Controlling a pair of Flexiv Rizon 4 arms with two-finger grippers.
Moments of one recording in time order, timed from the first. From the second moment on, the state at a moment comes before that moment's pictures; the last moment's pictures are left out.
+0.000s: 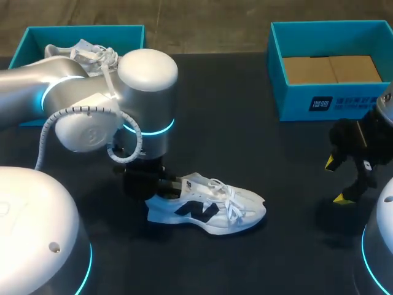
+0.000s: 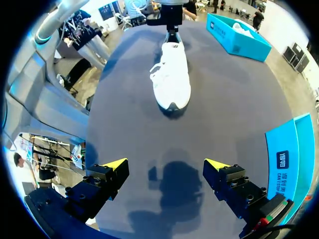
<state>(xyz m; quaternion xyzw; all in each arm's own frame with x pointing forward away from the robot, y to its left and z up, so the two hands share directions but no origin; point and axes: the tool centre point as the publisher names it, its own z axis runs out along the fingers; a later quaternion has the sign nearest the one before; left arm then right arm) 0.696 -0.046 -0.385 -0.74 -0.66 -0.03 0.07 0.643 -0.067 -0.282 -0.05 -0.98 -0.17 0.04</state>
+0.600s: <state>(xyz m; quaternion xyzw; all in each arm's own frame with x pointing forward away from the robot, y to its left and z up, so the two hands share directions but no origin) 0.691 -0.057 -0.397 -0.75 -0.66 -0.05 0.09 0.643 -0.067 -0.282 -0.05 -0.98 -0.17 0.04</state>
